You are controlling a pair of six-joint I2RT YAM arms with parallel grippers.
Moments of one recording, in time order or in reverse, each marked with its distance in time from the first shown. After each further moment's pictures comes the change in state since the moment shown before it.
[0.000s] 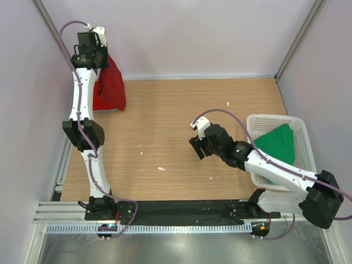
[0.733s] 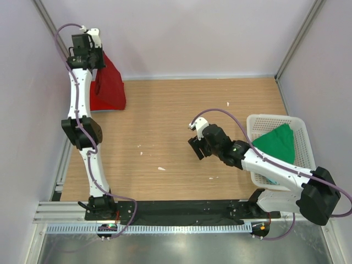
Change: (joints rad) left arm 0.062 0.059 0.045 0.034 0.087 0.004; right arm -0.005 0.037 0.000 0.003 0.000 0.012
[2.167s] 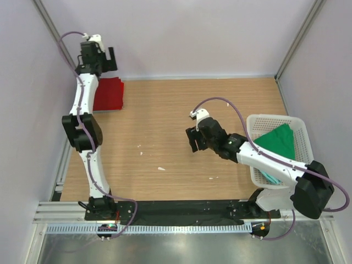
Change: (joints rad) left arm 0.024 0.021 -0.218 0.303 -0.109 -0.079; right arm -0.009 0.114 0.134 -0.034 0.023 0.190
